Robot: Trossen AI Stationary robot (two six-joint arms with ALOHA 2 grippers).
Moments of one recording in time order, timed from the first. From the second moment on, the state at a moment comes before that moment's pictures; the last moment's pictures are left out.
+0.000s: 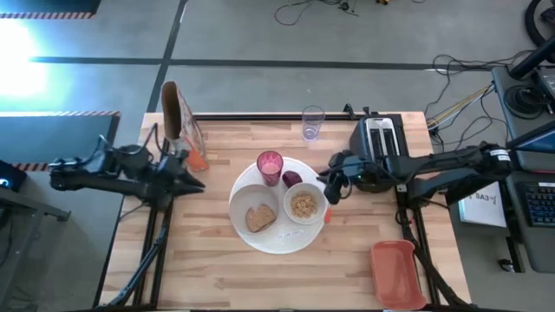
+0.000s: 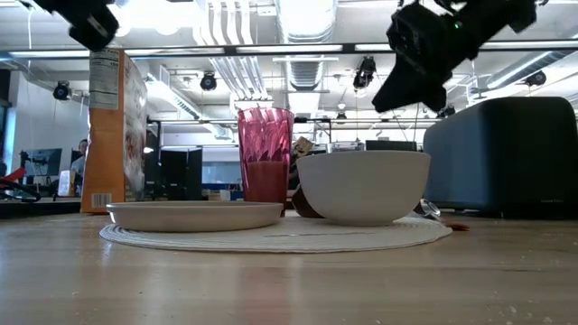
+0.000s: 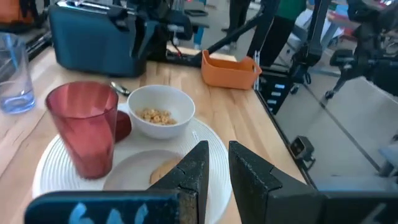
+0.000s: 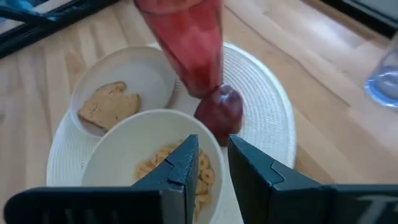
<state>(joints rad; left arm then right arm) -0.07 0.40 0.69 -0.59 0.11 -0.20 -0.01 1.14 0.73 -0.22 0.20 0.45</state>
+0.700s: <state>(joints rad) -0.07 0.32 0.15 0.07 0.12 -0.20 0.04 1.20 0.40 0.28 0.19 0.47</state>
